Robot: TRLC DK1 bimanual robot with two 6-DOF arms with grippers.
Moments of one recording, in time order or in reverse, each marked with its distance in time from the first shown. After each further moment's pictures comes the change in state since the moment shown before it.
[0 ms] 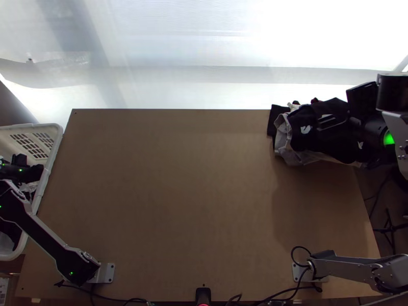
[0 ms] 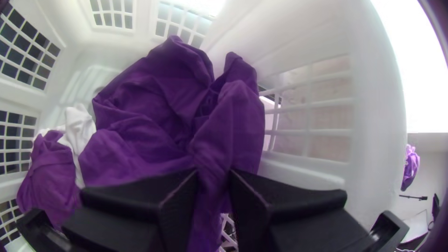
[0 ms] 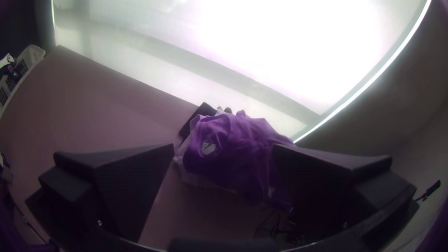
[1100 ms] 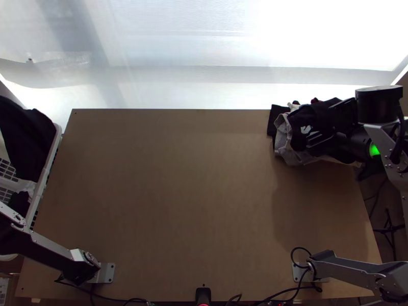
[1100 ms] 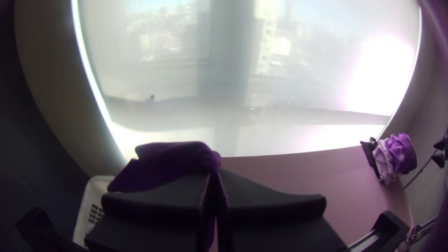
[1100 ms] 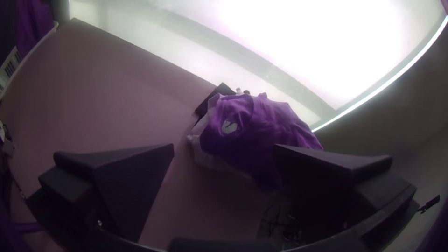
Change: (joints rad) left arm -0.142 -0.904 -0.038 0.014 0.215 -0.128; right arm 0.068 -0.060 -0.153 -0.026 -0.001 -0.007
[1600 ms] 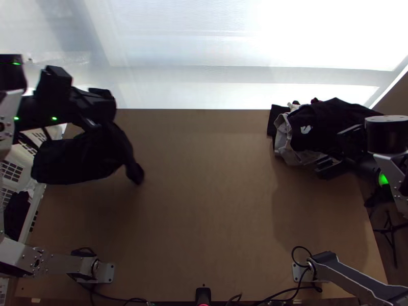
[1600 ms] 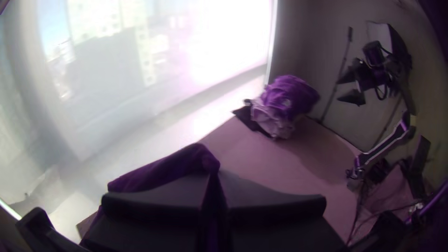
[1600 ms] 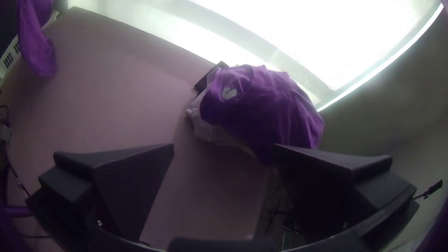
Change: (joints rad) left arm -0.872 -0.275 -0.096 -0.083 -0.114 -0.101; right arm -0.040 -0.199 -0.237 -0.002 -0.002 -0.008
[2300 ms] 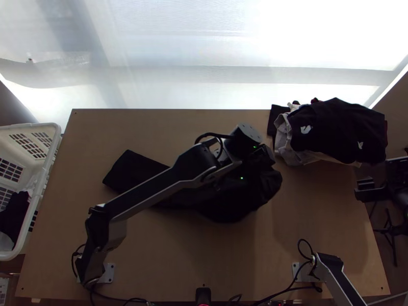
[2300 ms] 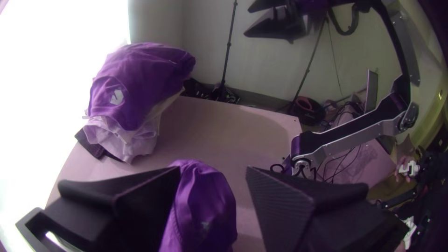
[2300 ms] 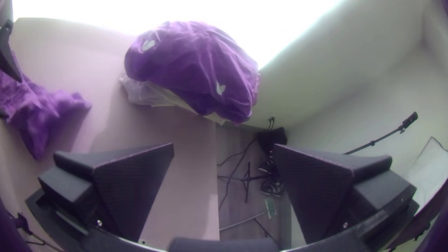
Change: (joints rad) left arm -0.923 0.564 0.100 0.454 -0.201 -0.226; right arm -0.470 -0.248 -0.205 0.064 -0.005 -0.204
